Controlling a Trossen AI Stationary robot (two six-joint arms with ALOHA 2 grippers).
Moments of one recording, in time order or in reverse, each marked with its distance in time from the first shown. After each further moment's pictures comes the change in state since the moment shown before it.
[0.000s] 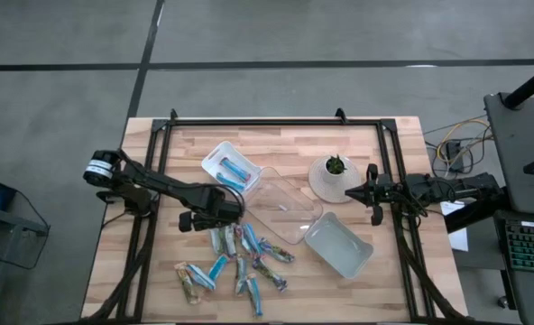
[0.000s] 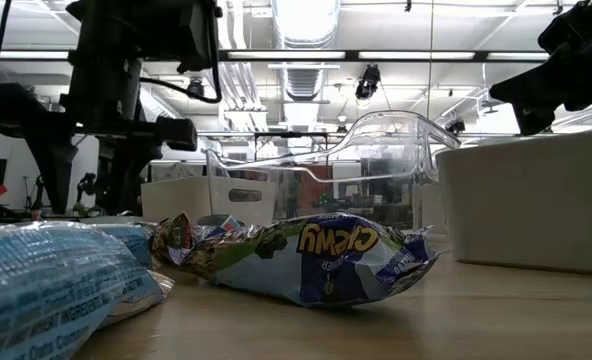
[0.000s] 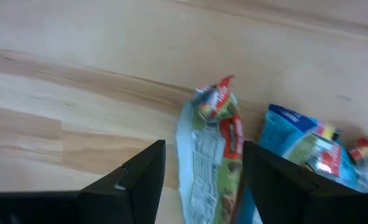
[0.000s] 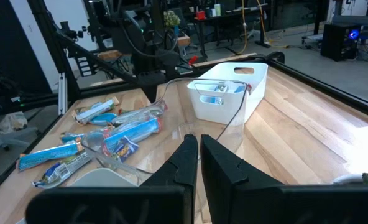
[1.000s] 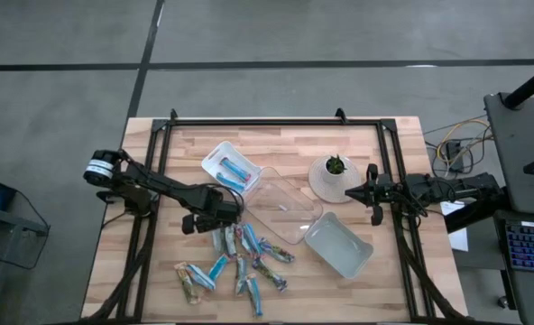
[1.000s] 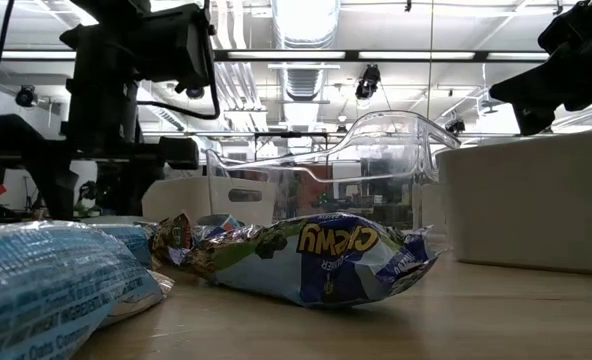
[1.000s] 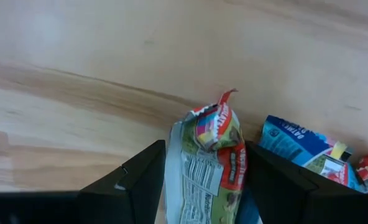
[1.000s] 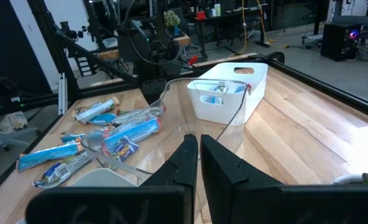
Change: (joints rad) left arm 0.013 0.001 -0.110 0.200 0.023 -0.023; right arm 0.000 0.000 0.000 0.000 0.000 0.000
